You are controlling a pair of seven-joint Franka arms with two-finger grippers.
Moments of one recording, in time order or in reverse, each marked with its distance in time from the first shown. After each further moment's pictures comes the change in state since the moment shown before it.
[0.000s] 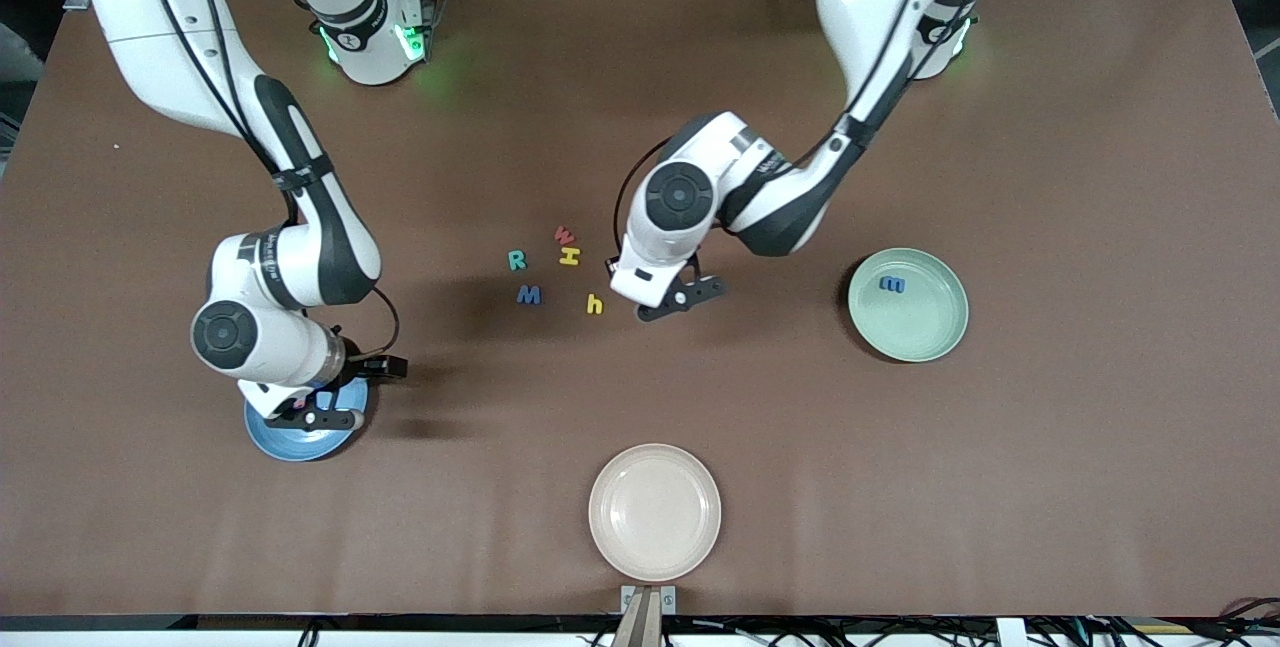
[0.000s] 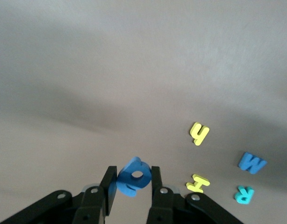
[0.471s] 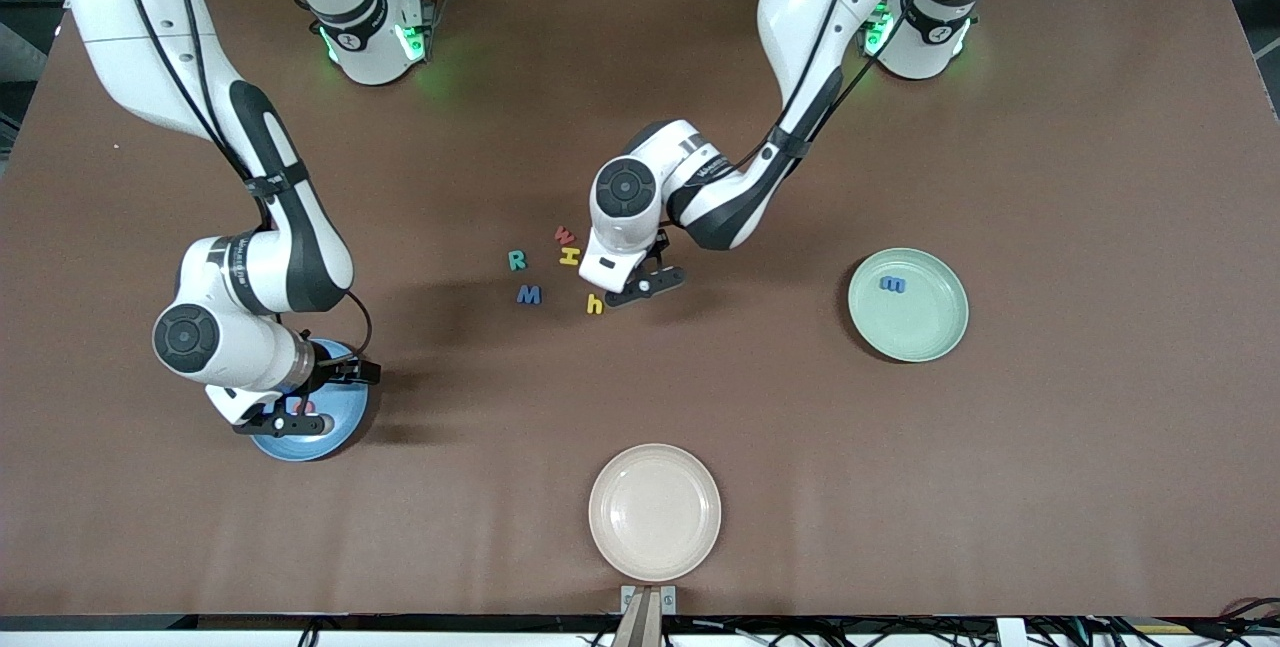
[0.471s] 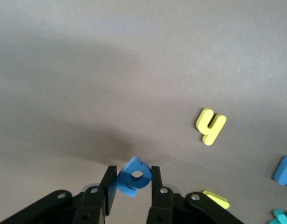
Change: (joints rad) left arm -0.207 0.121 0.128 -0.004 0.006 0.135 -0.074; right arm -0.066 0.001 -0.012 0.009 -0.012 0.010 -0.103
